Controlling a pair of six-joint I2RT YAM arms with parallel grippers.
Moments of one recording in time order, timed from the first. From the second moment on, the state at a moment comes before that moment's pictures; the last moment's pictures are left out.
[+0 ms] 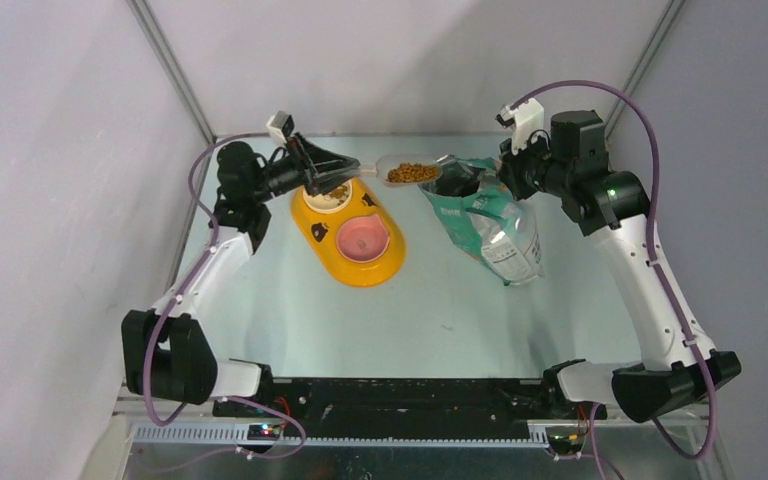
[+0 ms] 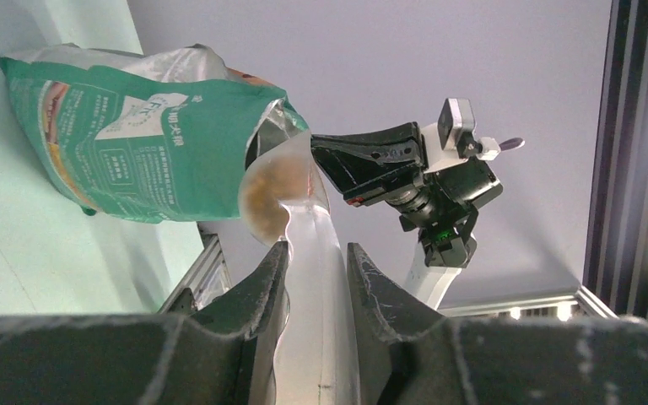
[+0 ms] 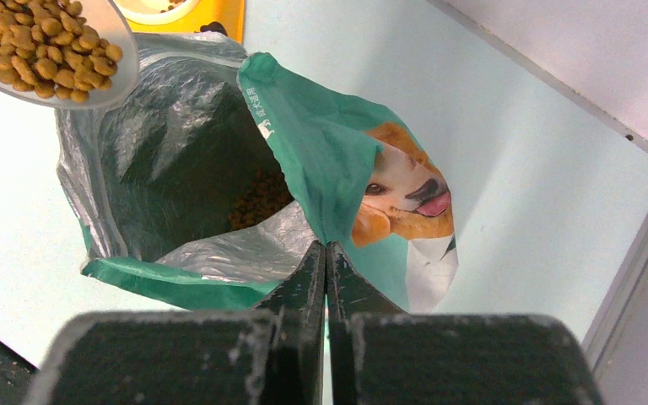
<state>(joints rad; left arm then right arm) -0.16 1.35 1.06 0.38 0.93 -1.47 0.31 1.29 1.58 -0.81 -0.21 -0.22</state>
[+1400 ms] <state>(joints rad) 0.19 1.17 0.81 -0.08 0.64 -0.84 0.10 1.24 1.67 -0.88 -0.25 -0.19</state>
